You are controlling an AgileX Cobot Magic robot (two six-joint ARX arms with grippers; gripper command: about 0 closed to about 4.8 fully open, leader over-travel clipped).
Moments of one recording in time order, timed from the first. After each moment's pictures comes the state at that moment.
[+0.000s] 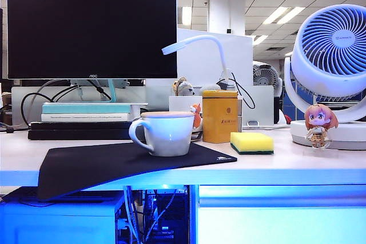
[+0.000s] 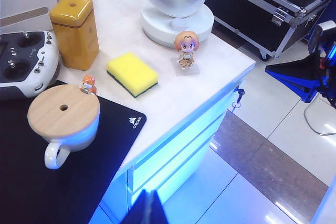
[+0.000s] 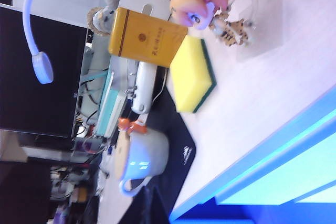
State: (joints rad) left arm -0.70 0.91 1.05 -0.54 0.14 -0.03; right arm -0.32 0.85 0.15 0.48 -0.70 1.11
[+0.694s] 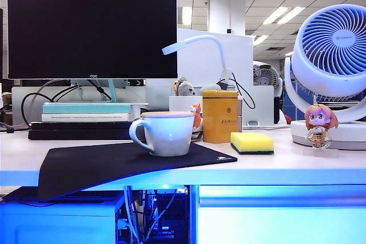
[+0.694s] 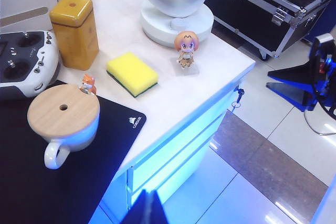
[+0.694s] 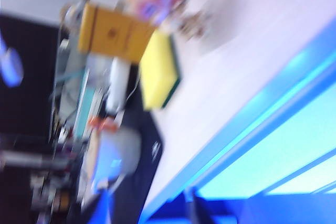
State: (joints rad) left arm -0.70 0.91 1.05 -0.54 0.14 -0.03; right arm -0.41 0.90 0.10 0.48 -0.73 1.03
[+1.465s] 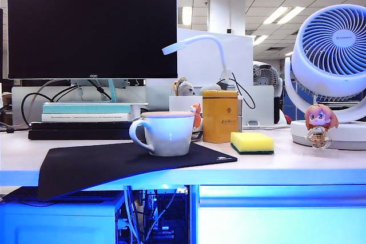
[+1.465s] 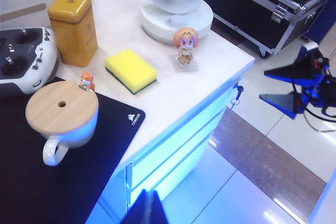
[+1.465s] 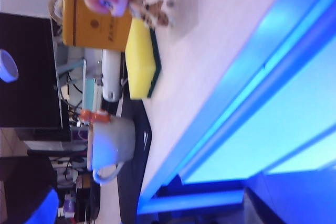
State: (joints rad) left arm -0.70 0.91 1.05 -0.55 0.14 -0.03; right arm -0.56 1.35 0.10 0.83 -0.98 1.01
